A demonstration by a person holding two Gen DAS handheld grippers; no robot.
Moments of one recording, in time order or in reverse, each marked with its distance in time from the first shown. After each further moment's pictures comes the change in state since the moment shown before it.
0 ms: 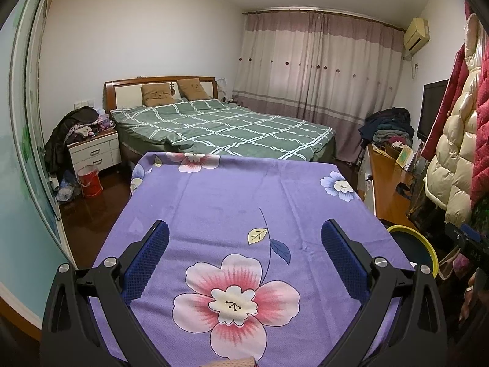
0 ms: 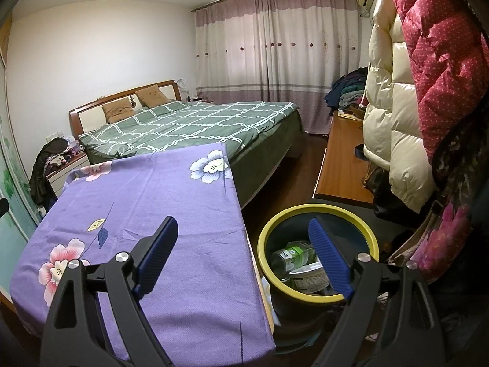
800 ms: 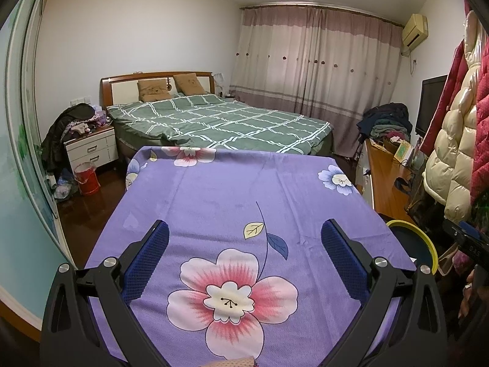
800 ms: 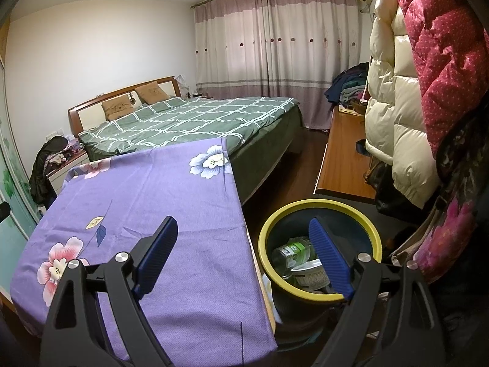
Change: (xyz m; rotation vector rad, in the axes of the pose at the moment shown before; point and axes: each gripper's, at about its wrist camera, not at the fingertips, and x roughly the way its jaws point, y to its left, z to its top) left arm 0.011 -0.003 -0.007 0.006 0.024 -0.011; right arm 0.008 0.000 -0.004 0.004 0.020 0.005
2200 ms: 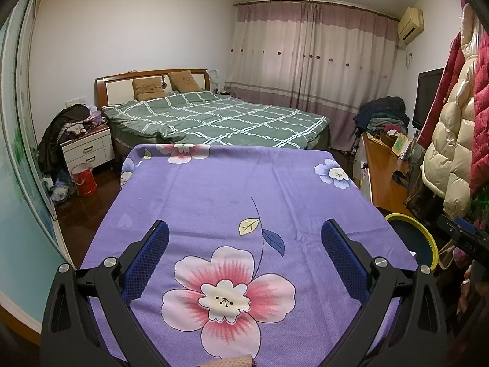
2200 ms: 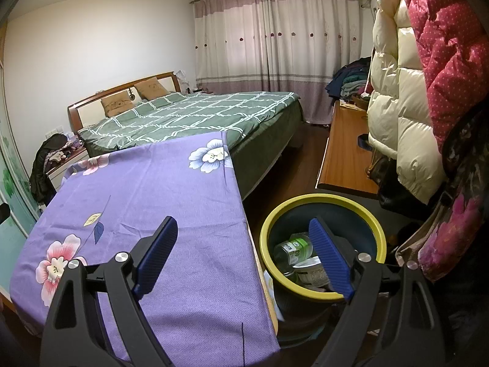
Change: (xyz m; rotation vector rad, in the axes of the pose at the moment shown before) left arm 0.008 -0.003 -0.006 0.018 0.017 -0.014; right arm 0.006 0.001 -0.004 0.003 0.020 0.003
